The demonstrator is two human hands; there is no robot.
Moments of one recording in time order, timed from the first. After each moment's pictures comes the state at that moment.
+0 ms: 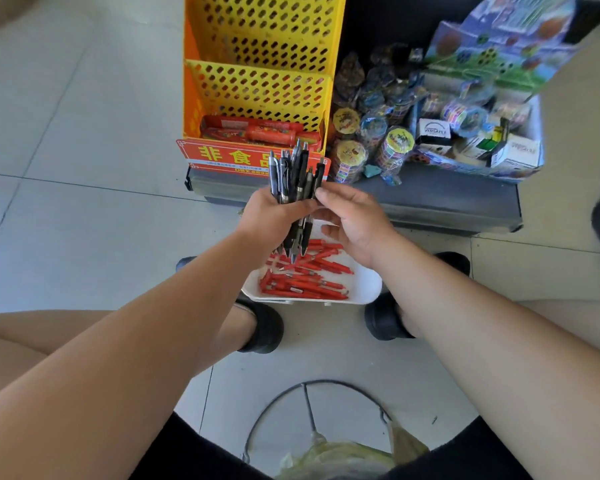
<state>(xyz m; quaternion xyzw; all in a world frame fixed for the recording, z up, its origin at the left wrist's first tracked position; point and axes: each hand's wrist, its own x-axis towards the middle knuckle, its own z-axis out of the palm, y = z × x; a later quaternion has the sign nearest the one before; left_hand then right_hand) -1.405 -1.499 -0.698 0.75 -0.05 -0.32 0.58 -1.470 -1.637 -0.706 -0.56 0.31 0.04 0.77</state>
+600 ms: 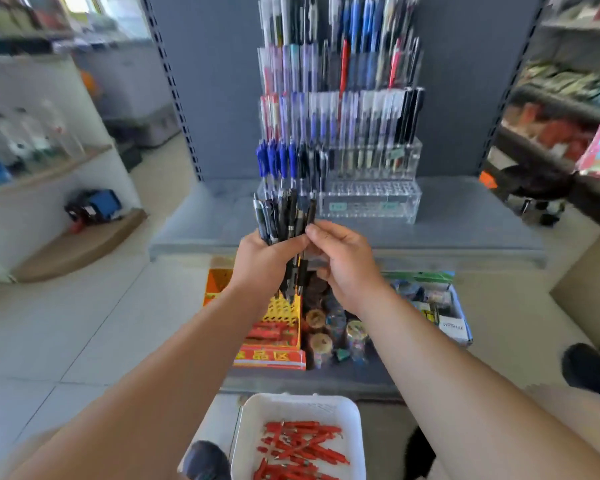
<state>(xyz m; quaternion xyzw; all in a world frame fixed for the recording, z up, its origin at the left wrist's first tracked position) -1.384 -1.581 -0.434 0.71 -0.17 -0.10 0.68 -1.430 -1.701 -0.456 -0.59 0.14 -0.18 0.78</state>
